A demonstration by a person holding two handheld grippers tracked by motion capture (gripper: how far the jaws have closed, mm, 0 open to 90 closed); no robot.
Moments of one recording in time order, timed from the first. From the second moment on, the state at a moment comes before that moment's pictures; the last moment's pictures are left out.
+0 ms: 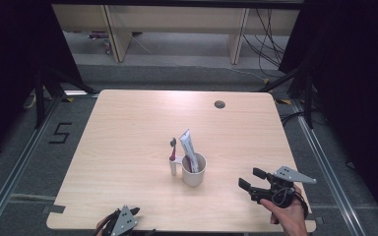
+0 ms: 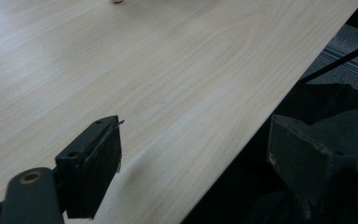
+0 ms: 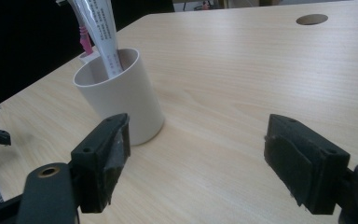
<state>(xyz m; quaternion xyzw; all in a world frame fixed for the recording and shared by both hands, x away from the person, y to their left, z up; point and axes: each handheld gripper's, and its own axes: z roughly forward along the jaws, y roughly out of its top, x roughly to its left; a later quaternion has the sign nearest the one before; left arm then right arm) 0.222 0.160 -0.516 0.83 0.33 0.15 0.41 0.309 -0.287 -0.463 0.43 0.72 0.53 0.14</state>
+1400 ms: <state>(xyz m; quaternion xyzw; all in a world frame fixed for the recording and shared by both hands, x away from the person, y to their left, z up) 0.223 0.161 -0.515 0.84 0.33 0.16 0.40 0.262 -0.293 -0.485 0.42 0.77 0.46 0.13</state>
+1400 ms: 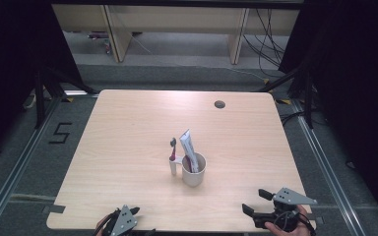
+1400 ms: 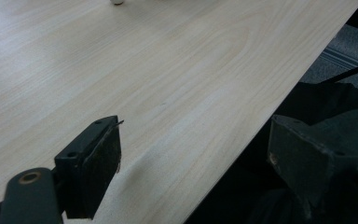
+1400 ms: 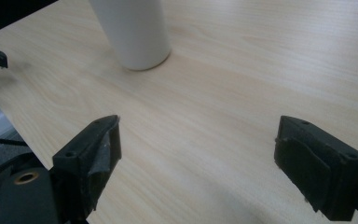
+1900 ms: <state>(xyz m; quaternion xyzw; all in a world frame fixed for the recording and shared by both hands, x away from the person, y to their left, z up) 0.224 0.161 -0.516 0.84 0.33 0.16 0.41 0.252 -0.296 -0.494 0.41 0.80 0.43 0.12</state>
